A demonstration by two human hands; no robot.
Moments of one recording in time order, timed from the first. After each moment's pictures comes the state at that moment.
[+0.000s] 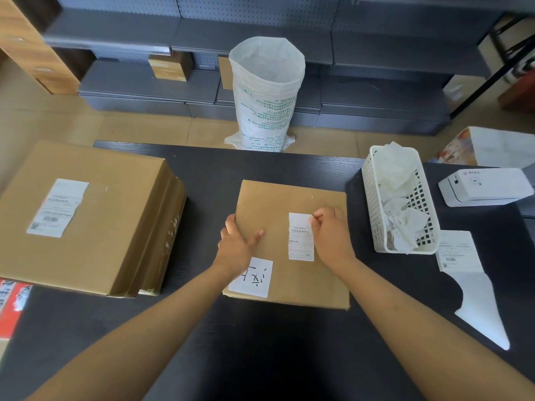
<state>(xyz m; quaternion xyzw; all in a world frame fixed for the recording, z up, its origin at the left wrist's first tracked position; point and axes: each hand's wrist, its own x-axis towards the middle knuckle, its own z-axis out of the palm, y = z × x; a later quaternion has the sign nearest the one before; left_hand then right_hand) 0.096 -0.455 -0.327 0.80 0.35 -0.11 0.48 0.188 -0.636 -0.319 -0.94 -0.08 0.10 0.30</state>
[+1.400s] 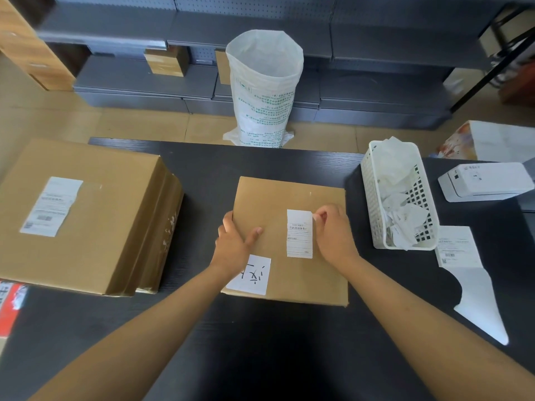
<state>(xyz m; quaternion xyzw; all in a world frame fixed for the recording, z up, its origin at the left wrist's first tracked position) 0.092 -0.458 -0.318 0.80 0.34 -0.11 0.47 0.187 -0.644 -0.313 -0.93 -0.06 0.12 0.34</state>
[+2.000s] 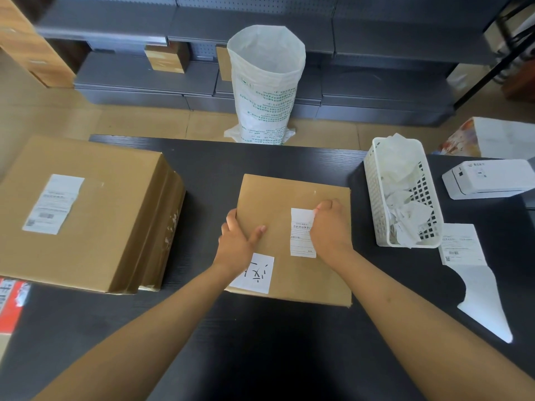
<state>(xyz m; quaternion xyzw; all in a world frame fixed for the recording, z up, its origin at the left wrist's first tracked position) 0.092 -0.460 -0.316 0.81 0.34 -0.11 0.47 0.191 -0.625 -0.314 -0.98 -0.10 0.11 0.12</state>
